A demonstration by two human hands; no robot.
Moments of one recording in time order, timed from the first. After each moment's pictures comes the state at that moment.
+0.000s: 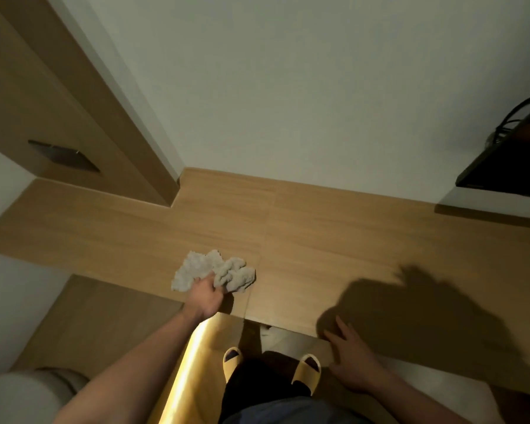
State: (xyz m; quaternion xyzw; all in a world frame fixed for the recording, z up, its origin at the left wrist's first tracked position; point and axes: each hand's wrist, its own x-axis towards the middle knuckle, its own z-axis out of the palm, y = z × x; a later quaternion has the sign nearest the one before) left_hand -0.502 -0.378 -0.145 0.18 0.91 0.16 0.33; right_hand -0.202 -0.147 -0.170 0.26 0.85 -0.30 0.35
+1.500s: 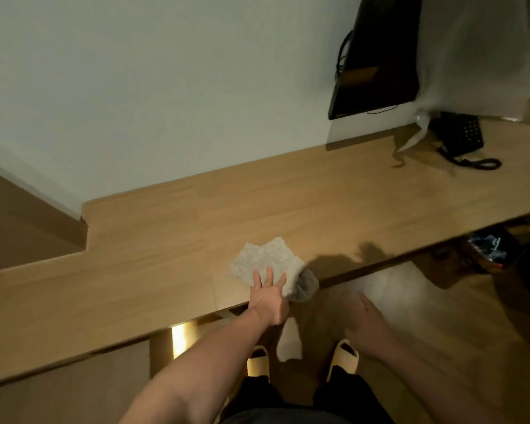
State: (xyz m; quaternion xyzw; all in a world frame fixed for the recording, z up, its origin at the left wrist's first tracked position) left_hand -0.348 -0.282 -0.190 0.52 0.75 -0.09 0.40; right_hand -0.069 -0.237 -0.182 0.55 0.72 -0.37 0.20
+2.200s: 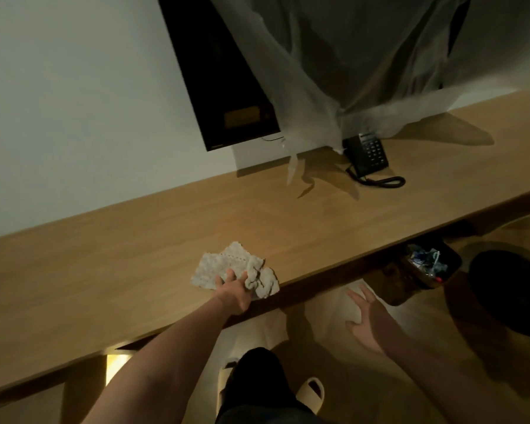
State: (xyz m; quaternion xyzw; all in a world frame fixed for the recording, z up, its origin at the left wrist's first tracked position) left_hand -0.160 -0.110 -0.128 0.51 0.75 -0.18 0.38; right_hand 0.174 -0.067 -0.112 0.57 0.73 -0.36 0.10
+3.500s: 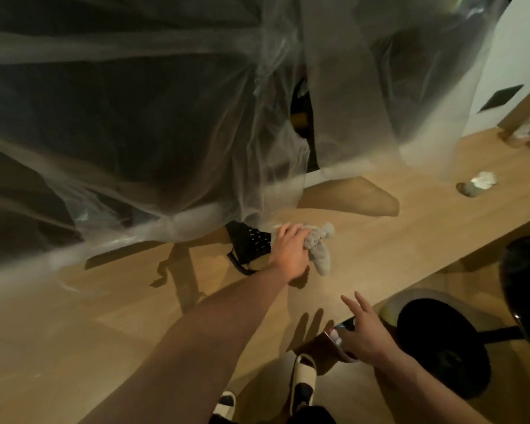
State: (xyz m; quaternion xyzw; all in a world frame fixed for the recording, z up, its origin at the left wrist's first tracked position) left_hand 0.183 0.402 -0.078 0.67 0.67 0.21 0.24; right_hand 0.404 0.307 -0.084 0.67 0.66 -0.34 0.06
